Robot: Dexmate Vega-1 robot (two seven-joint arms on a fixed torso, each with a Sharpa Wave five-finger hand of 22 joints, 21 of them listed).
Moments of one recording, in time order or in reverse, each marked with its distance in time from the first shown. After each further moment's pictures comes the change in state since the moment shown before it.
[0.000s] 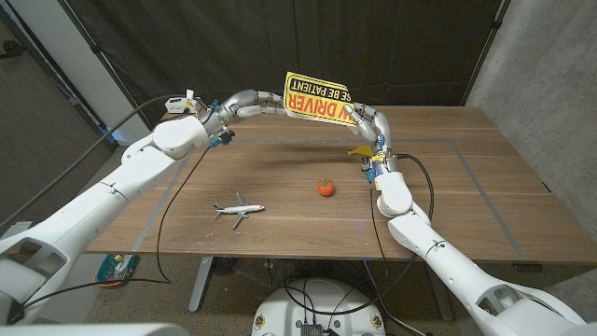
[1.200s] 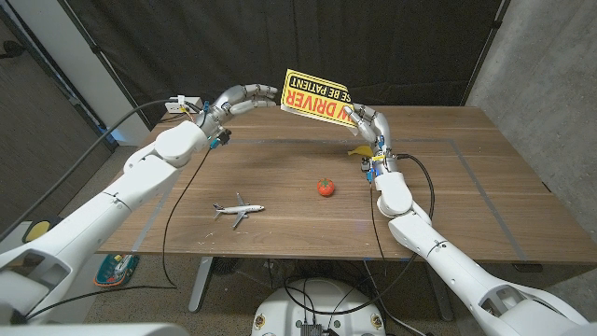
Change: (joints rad) left arm 0.050 -0.017 -0.035 -0.033 0.094 0.031 0.203; left_hand 0.017 -0.061 0.095 -0.063 0.005 -0.143 -0.019 0.008 -0.014 0.072 -0.045 -0.041 -0.061 0.067 0.000 0.048 -0.030 0.050 -0.007 -0.039 -0.005; right arm -0.004 -0.016 -0.009 -0.021 0.001 -0.017 -0.013; right_hand 0.000 0.000 0.000 0.000 0.008 0.000 0.000 0.022 -0.005 0.000 0.000 0.008 -0.005 0.001 -0.001 0.016 -0.009 0.011 -0.007 -0.017 0.000
